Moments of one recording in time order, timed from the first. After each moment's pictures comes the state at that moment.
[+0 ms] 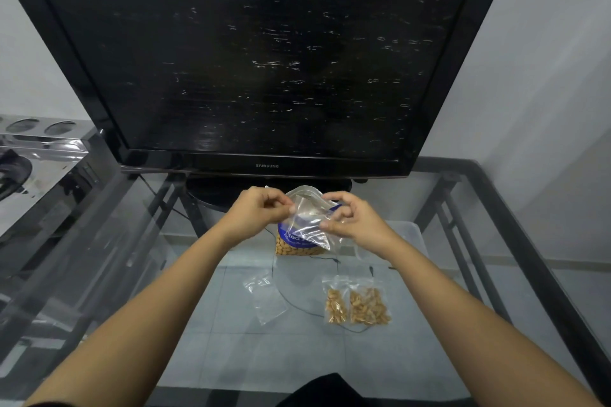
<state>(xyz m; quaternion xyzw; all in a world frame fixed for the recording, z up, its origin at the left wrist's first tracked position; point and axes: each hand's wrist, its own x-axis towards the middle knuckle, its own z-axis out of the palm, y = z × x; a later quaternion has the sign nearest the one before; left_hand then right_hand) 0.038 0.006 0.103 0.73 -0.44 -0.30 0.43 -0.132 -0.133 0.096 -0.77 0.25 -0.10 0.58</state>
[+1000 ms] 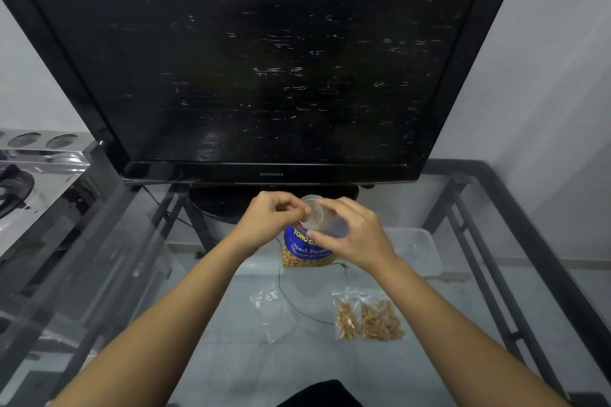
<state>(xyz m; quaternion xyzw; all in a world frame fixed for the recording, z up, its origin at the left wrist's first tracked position) 0.038 -0.013 0.107 0.70 -0.42 -0.31 0.49 -0.113 -0.125 0.083 -0.91 0.16 -0.27 0.26</state>
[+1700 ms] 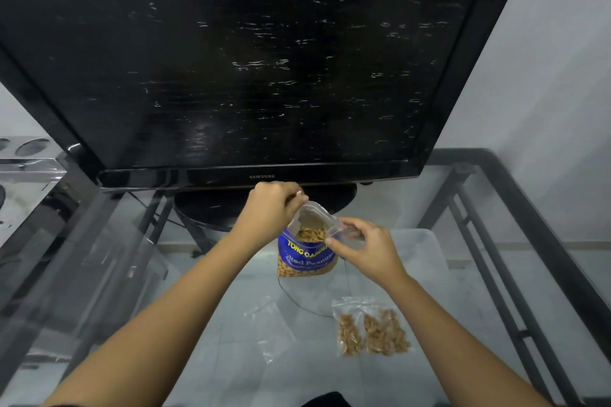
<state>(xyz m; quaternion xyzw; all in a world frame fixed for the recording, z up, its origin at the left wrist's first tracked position) 0.065 -0.068 0.091 0.78 -0.54 -0.07 0.30 -0.115 -0.164 0.030 -0.81 0.35 -0.21 0.42</state>
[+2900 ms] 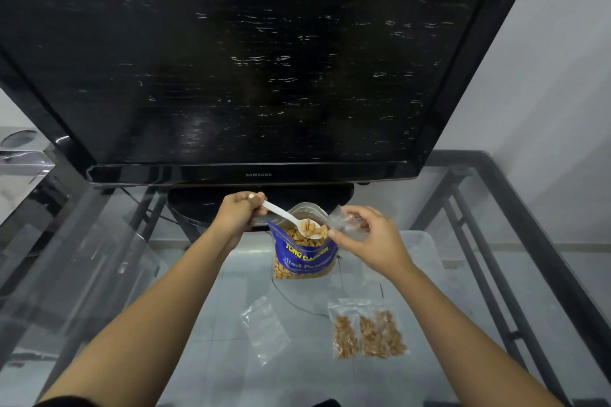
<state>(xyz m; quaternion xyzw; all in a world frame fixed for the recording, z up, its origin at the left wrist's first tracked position) 0.117 -0.064 0.039 0.71 -0.13 -0.38 0.58 -0.113 -0.176 0.052 -0.82 0.35 -0.21 0.40</state>
